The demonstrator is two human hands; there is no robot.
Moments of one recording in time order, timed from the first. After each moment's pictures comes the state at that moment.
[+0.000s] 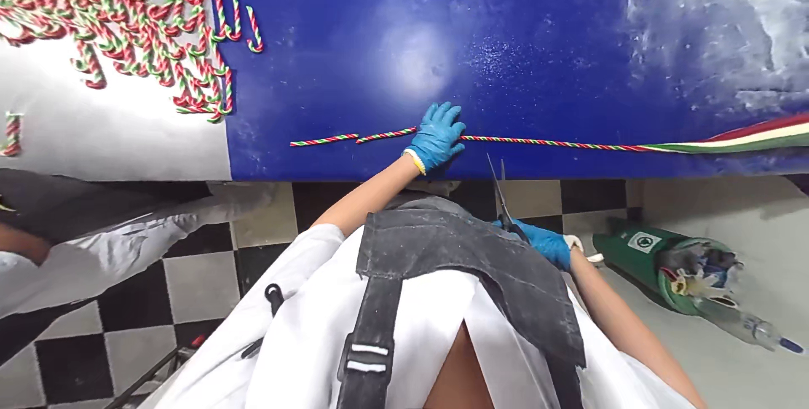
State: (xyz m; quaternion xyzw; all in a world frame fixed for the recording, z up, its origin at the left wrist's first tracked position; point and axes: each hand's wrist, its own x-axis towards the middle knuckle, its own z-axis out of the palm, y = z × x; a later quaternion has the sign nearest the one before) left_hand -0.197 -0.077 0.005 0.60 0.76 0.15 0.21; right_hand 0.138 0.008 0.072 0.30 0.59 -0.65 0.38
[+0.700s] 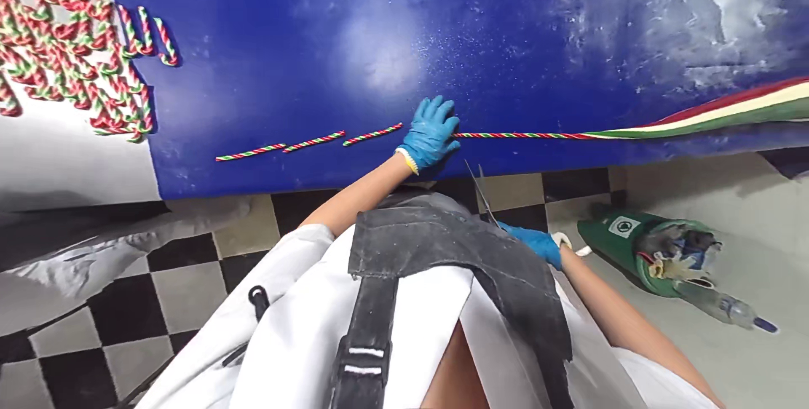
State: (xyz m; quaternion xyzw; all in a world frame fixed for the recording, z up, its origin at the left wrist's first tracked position) left_hand -0.100 0.038 -0.001 0.62 0.75 0.16 0.19; right_hand 0.223 0.099 0.077 0.27 0.60 -0.62 0.43
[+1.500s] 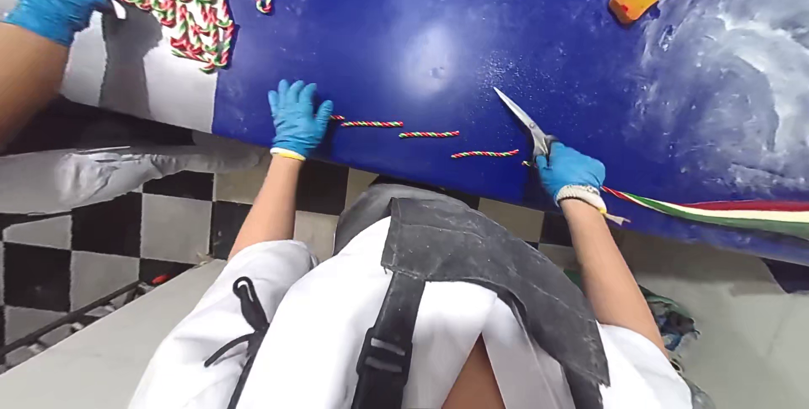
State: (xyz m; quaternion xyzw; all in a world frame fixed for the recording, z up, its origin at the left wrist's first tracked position) left_hand -0.314 -0.257 0.029 0.25 0.96 0.08 0.11; right_hand 0.018 0.174 0.105 0.39 0.86 -0.06 0.32
